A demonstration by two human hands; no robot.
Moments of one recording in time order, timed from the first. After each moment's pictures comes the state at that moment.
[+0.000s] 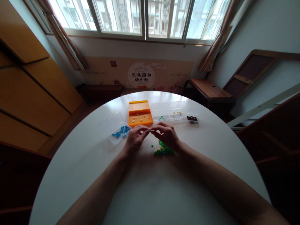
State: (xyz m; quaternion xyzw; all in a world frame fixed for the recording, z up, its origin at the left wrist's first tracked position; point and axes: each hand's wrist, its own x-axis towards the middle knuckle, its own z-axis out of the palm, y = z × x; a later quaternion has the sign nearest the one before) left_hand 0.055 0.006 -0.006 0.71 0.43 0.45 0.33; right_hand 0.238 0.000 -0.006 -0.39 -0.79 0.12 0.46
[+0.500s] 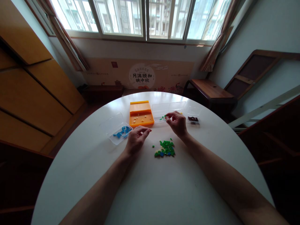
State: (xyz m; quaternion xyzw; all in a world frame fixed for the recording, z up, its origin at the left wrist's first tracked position) left_hand 0.056 0.005 -0.007 0.70 0.45 0.46 0.32; right_hand 0.273 0.040 -0.004 -0.52 -0.66 0.07 0.54
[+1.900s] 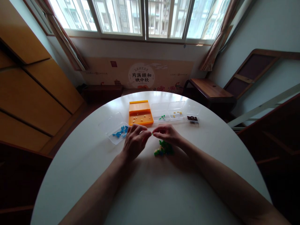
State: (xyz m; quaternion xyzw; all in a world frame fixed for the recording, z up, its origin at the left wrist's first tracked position) left_hand 0.050 -0.010 0.004 0.85 0.36 0.38 -0.09; right_hand 0.249 0.006 -0.001 -0.39 -0.74 0.37 0.41
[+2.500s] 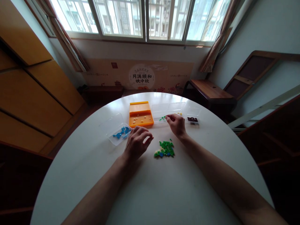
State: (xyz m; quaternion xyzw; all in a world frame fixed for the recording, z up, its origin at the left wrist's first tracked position) left_hand 0.053 -0.007 -0.002 0.85 0.34 0.40 -0.03; right_hand 0.274 0.044 -0.012 -0.59 -0.62 0.10 0.51
